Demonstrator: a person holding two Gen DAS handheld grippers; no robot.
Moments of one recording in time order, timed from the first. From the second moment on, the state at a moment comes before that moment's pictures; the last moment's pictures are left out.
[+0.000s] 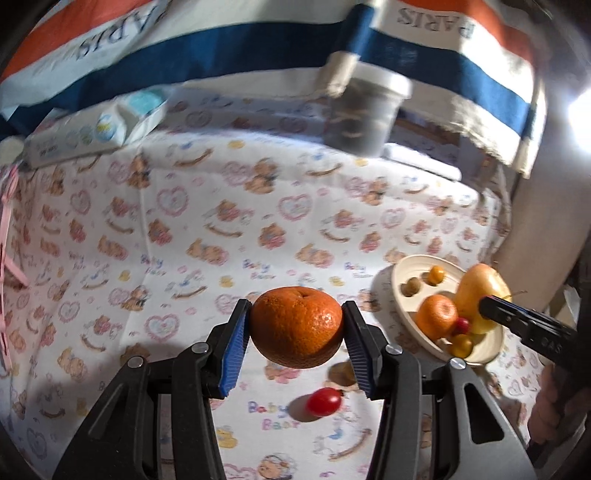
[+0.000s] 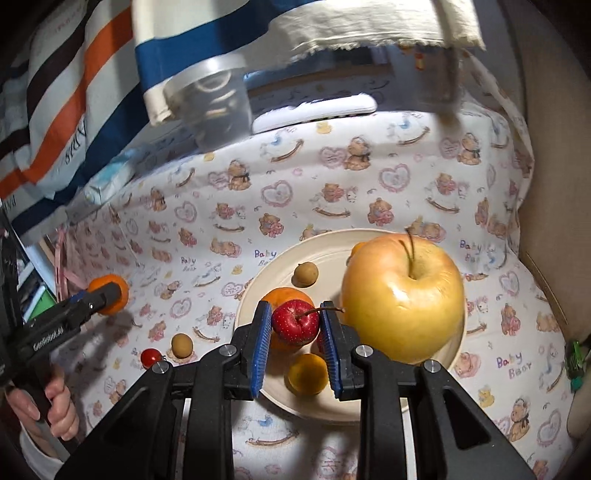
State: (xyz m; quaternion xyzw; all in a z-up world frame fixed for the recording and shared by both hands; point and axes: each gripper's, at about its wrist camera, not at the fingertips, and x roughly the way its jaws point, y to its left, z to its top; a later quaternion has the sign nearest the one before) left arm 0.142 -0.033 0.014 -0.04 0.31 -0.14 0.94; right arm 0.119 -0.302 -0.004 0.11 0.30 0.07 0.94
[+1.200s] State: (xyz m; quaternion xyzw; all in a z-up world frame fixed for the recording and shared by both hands) left arm 0.164 -0.162 -0.003 0.02 0.36 -0.23 0.91; right arm 0.123 -0.323 -0.029 0.16 0.40 0.07 0.90
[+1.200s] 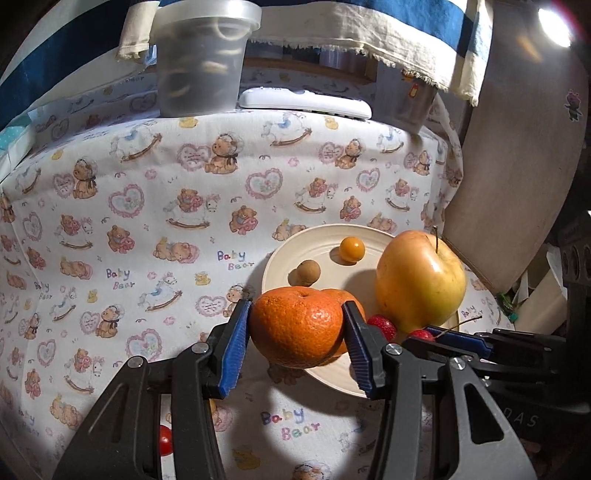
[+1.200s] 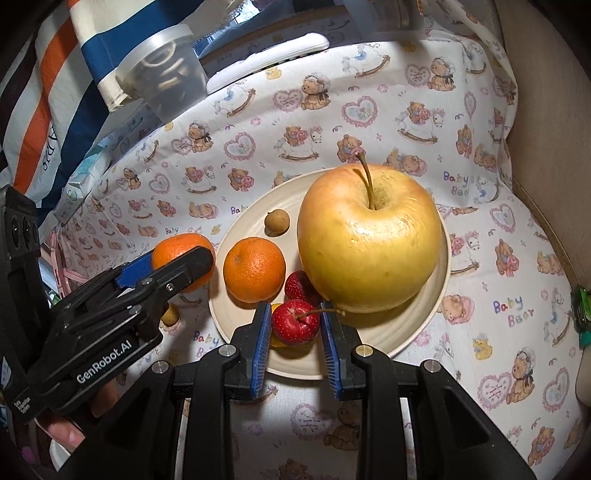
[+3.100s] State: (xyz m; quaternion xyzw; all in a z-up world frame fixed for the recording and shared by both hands) left arm 0.209 -0.194 -0.002 0.04 0.38 -0.21 0.90; right arm 0.101 -0.359 -0.001 0.16 0.29 -0.06 0.94
